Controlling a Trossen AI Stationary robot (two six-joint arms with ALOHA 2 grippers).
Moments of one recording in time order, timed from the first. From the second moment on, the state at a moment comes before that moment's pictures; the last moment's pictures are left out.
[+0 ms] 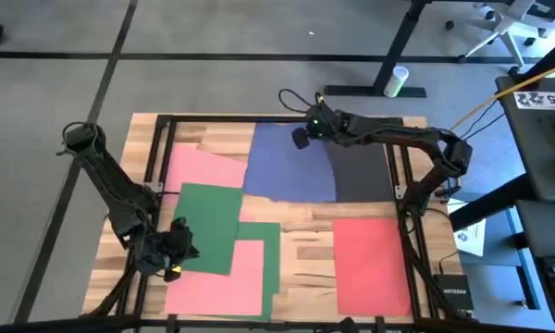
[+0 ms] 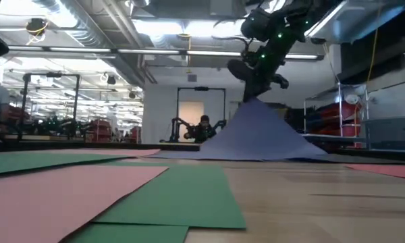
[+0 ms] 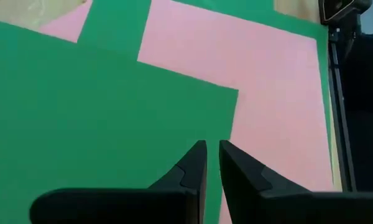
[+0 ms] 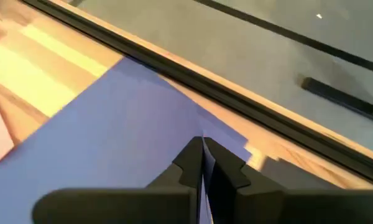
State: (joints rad) left arm -0.99 1.11 0.62 -0.51 -0.53 -1.02; right arm -0.45 1.63 1.17 -0.36 0.34 0.45
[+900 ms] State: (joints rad) left arm -0.99 1.11 0.59 -0.46 -0.53 -1.04; right arm -0.44 1.75 1.17 -0.23 0.51 0.81
